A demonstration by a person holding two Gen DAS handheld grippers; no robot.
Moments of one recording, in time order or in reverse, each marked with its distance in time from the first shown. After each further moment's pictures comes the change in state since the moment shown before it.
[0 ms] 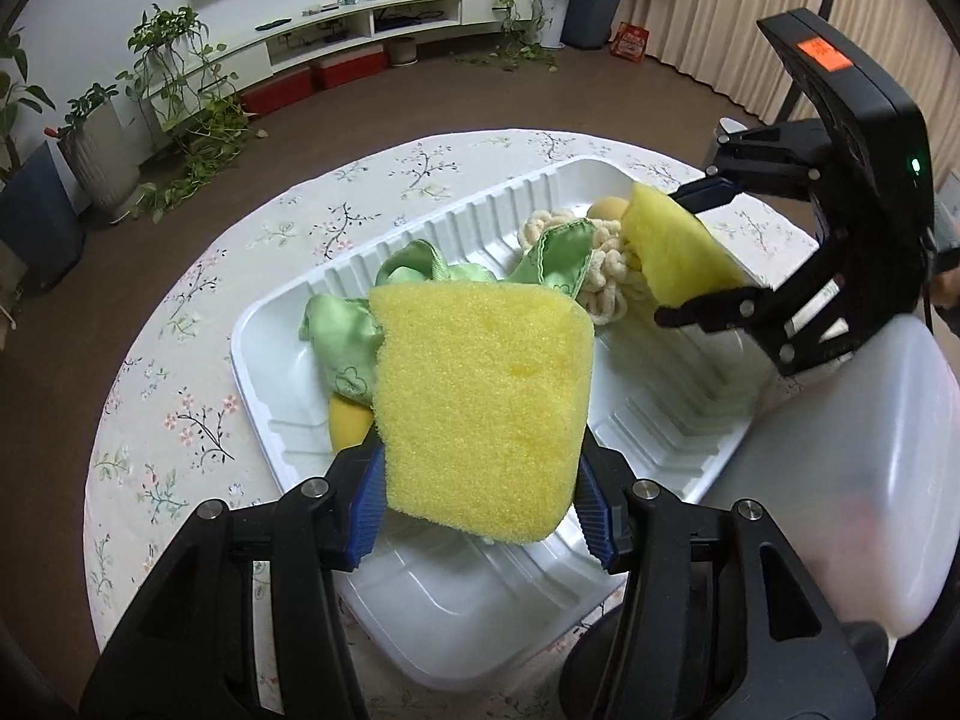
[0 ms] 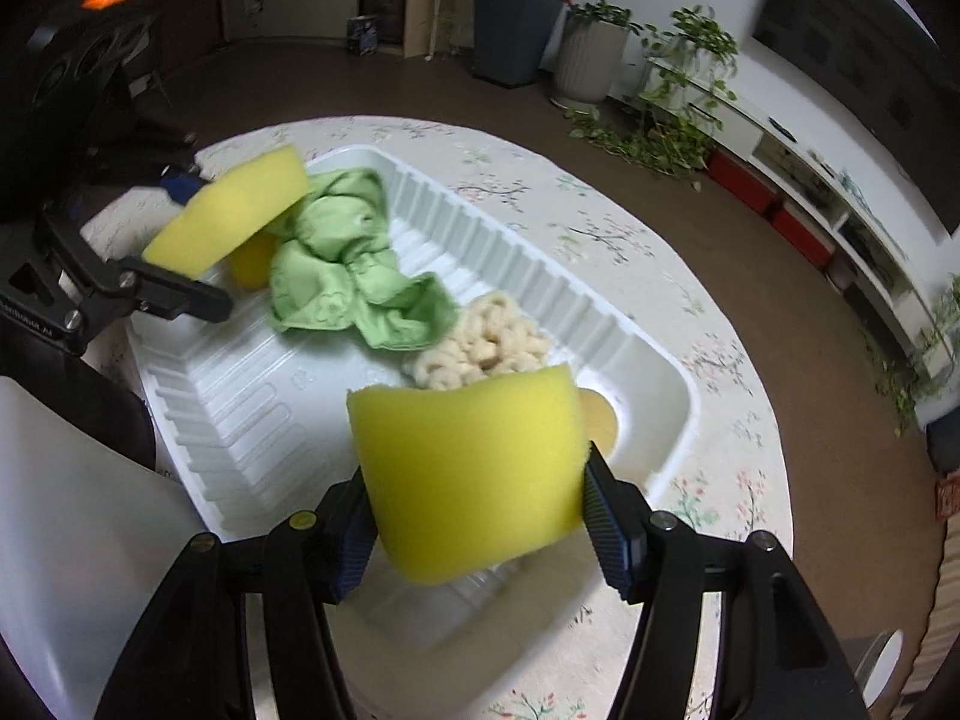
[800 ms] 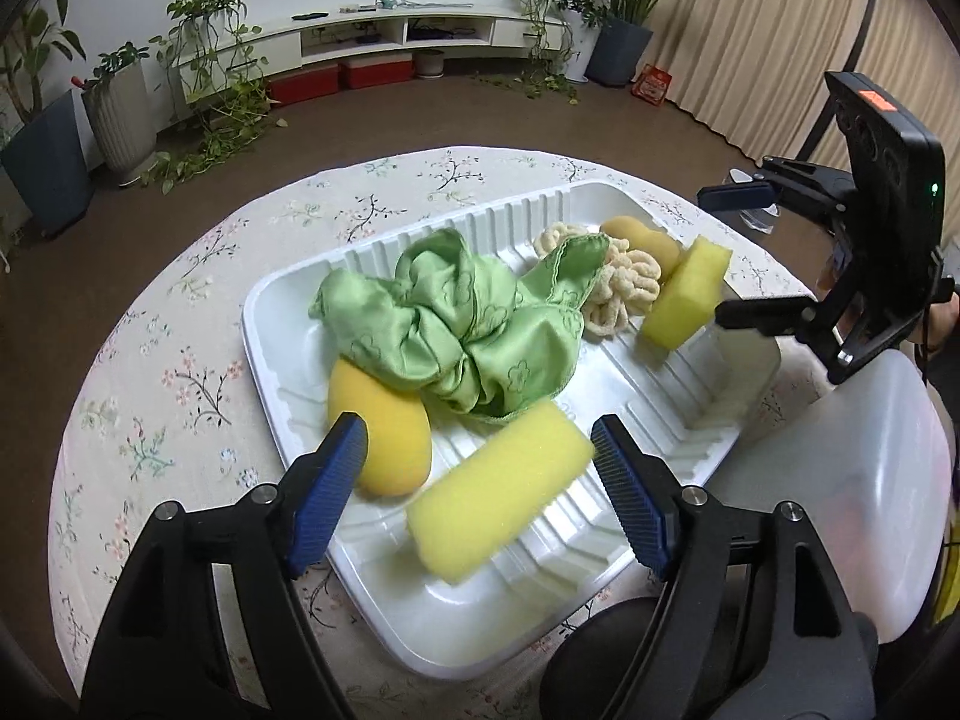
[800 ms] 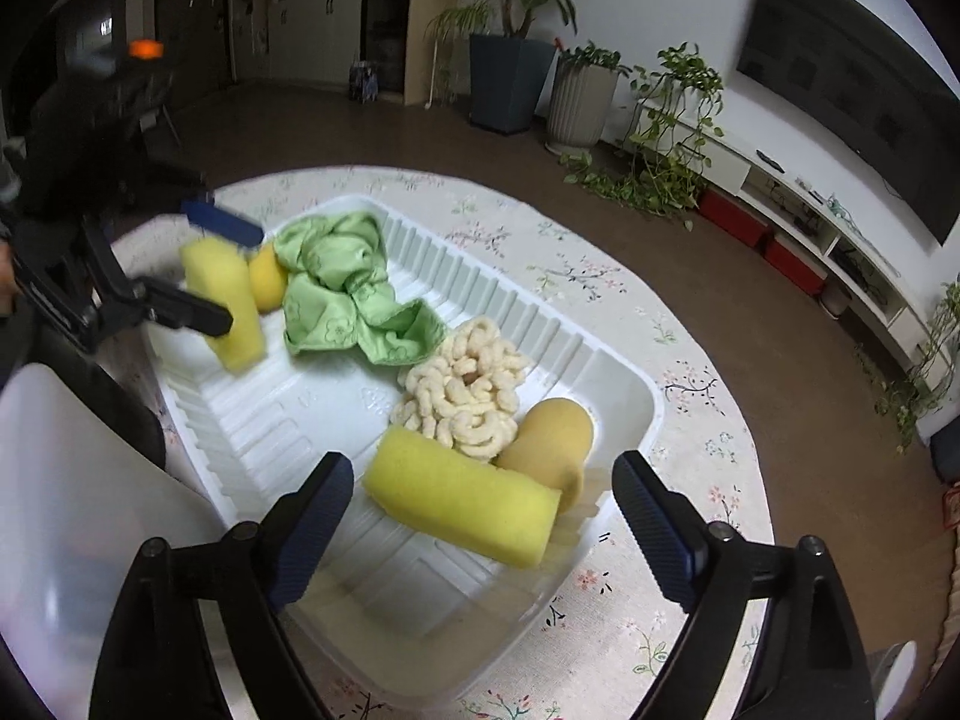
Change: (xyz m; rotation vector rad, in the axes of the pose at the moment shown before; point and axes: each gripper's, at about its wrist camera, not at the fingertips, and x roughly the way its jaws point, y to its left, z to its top) left arm -0.004 0.018 -0.014 -0.128 -0.061 -0.042; right arm -0.025 -0.020 -0.013 0.038 -0.145 0.016
